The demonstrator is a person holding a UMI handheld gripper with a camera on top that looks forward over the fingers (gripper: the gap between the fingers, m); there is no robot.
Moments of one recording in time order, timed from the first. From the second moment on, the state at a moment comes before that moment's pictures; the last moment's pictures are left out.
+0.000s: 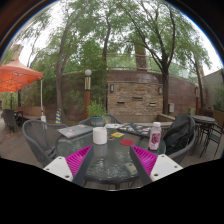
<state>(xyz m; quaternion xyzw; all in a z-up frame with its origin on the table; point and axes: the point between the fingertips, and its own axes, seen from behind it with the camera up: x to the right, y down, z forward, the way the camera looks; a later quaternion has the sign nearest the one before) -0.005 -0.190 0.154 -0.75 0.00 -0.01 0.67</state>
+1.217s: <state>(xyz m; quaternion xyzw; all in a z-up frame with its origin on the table) 0.262 0.072 0.094 -0.72 0.12 -0.17 0.66</state>
